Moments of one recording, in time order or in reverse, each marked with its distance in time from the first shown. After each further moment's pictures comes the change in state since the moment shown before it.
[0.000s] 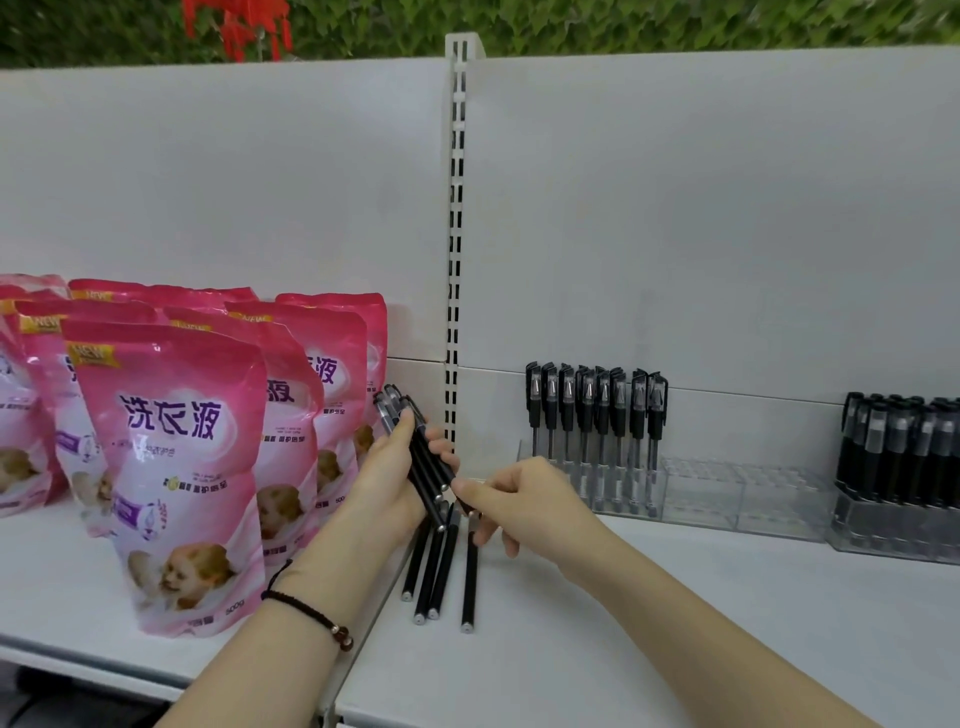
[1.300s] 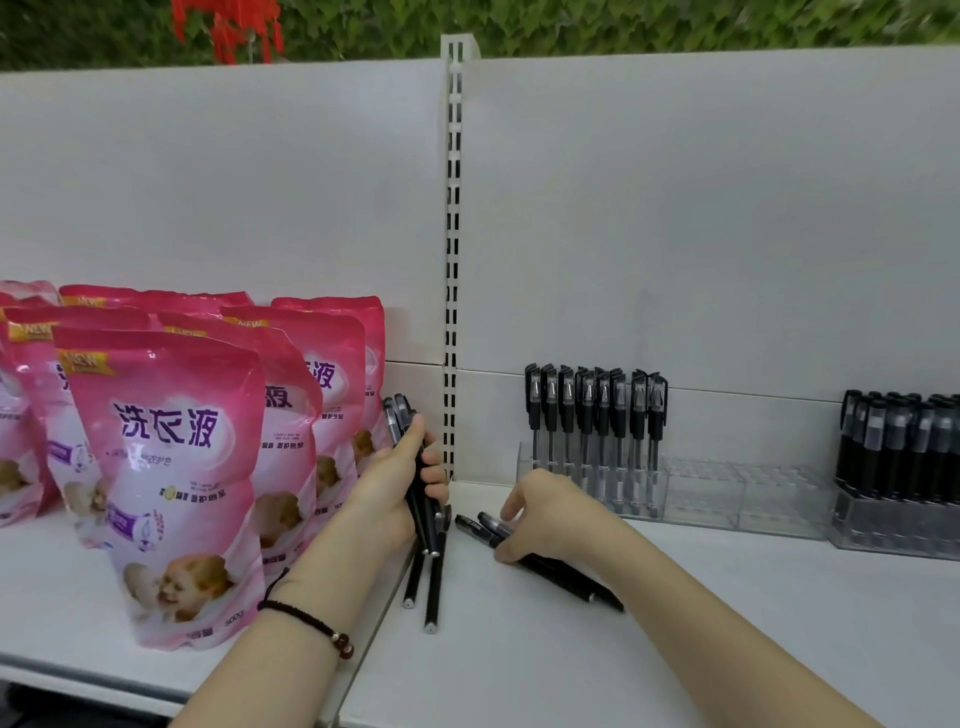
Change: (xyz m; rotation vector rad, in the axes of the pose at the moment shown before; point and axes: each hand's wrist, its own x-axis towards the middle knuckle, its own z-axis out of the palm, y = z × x) left_hand 0.003 0.002 -0.007 0.314 0.051 -0.049; right_hand 0.013 0.003 -0.015 -0.529 -0.179 0.131
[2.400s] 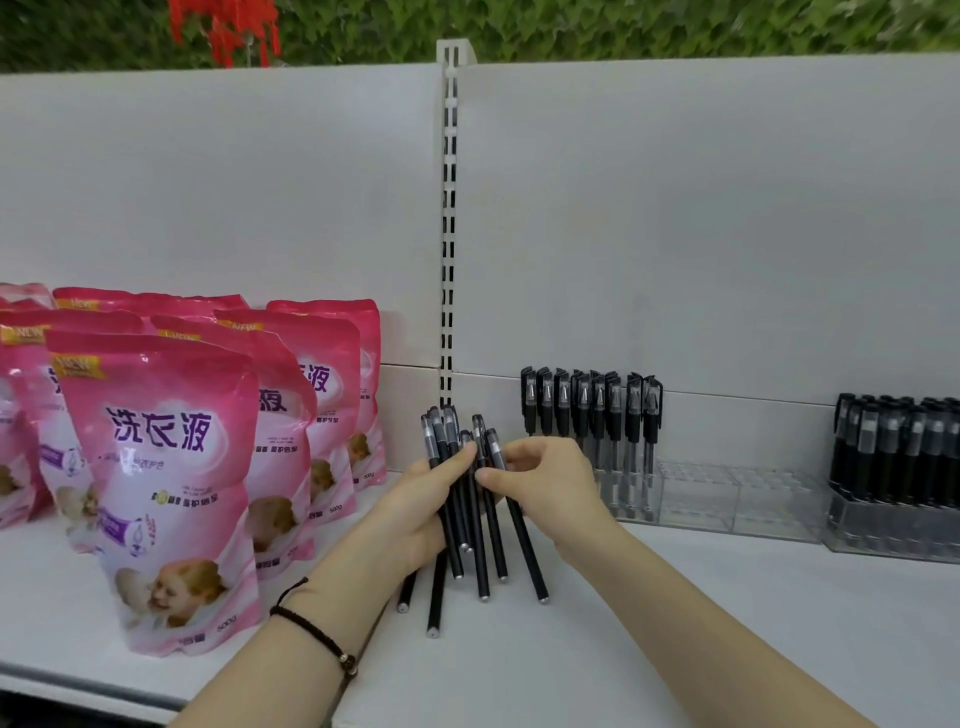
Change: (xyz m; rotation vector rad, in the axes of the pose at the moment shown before) left_hand -0.010 -0.017 0.010 0.231 -0.149 -0.040; right_hand 0.004 -0.002 0.005 0.744 0.441 -0.141
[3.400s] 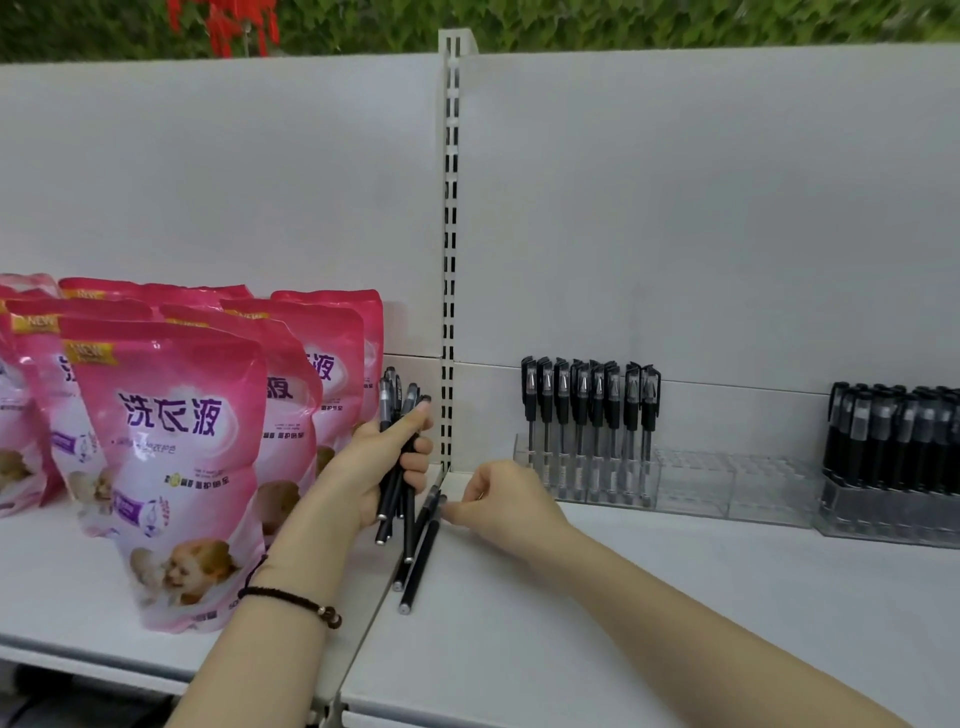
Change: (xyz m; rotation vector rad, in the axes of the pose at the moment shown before) left_hand -0.001 0.033 -0.030 0.049 0.049 0.073; right_hand -0.003 0.010 0.034 -0.488 -0.178 0.088
